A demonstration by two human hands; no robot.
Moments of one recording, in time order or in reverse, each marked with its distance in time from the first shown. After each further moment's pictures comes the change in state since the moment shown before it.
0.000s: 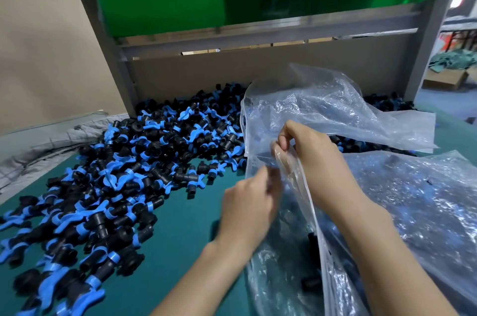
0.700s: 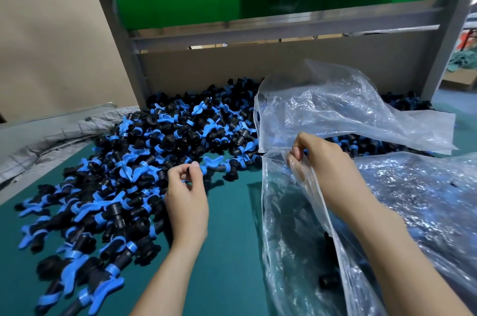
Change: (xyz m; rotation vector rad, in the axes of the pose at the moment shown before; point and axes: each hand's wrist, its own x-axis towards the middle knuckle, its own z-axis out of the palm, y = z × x) left_hand -0.011 -0.101 -0.029 -0.353 0.569 -0.564; right_hand -0.005 0.011 0.015 -0.095 -0.083 0.039
